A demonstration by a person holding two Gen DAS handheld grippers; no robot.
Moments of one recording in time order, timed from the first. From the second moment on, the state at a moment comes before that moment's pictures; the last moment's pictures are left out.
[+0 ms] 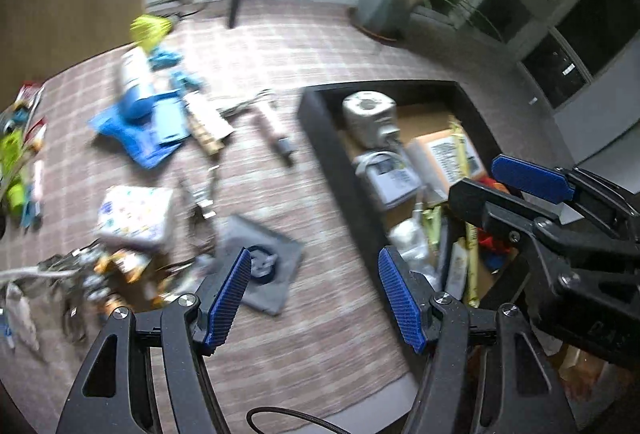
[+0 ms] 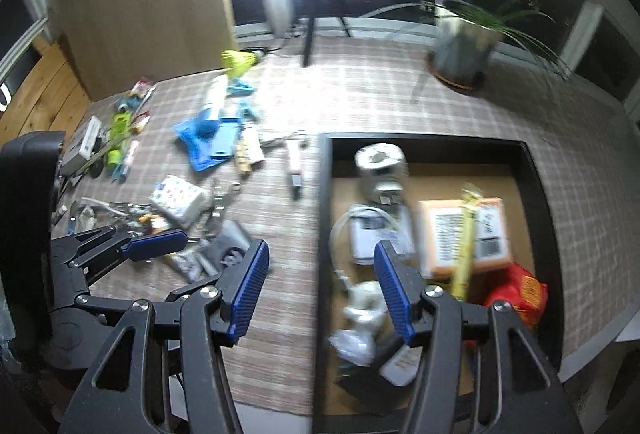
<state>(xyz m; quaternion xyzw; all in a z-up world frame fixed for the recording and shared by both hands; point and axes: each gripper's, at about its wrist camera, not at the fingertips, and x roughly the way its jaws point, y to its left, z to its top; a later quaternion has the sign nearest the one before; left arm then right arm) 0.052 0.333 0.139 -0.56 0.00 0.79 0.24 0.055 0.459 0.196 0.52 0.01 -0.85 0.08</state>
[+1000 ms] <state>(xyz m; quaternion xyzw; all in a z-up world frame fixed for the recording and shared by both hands) 0.026 0.090 0.120 -0.57 -0.14 0.81 0.03 -0.021 0.399 0.145 0.58 -0.05 -0.80 0.18</state>
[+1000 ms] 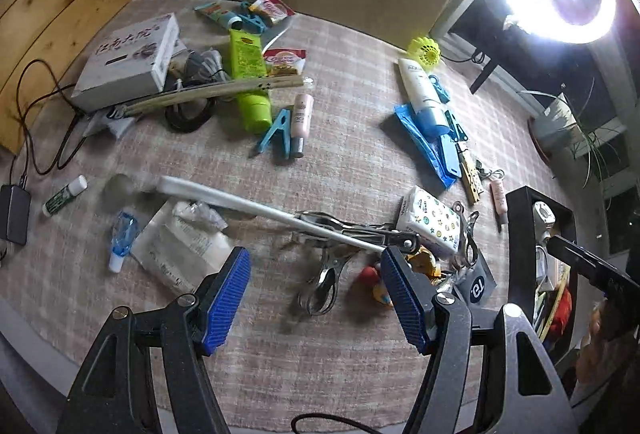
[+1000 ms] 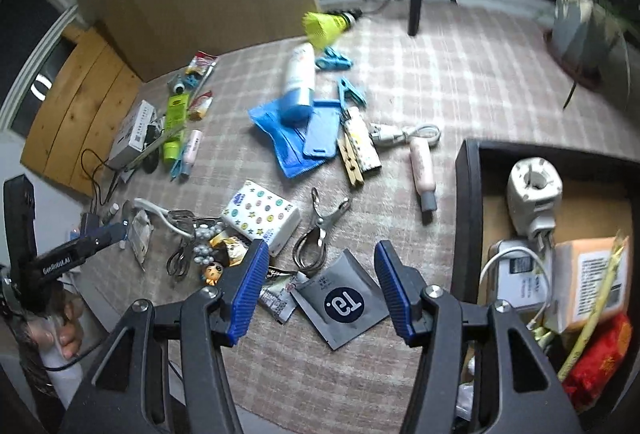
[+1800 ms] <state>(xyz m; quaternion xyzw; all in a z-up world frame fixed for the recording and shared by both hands) -0.050 0.188 0.057 -0.62 -0.07 0.76 0.17 -0.070 0.336 0.049 0.68 -0.13 -0.70 0.20</state>
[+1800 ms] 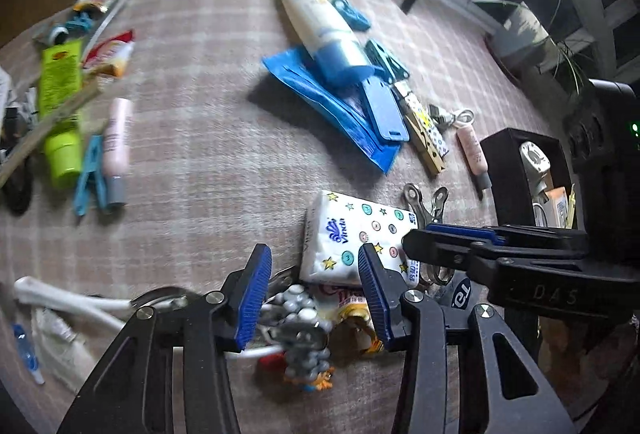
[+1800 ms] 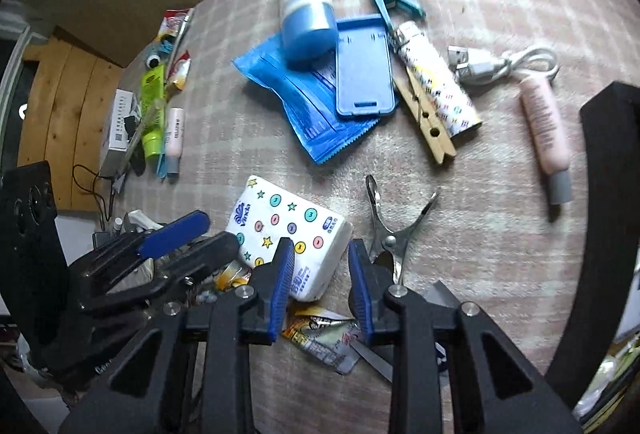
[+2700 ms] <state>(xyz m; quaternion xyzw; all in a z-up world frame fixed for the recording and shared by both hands) -0.022 0.272 0.116 -0.58 -0.08 0.76 0.27 -0.021 0.431 0.117 0.61 -0.18 -0.76 0.14</state>
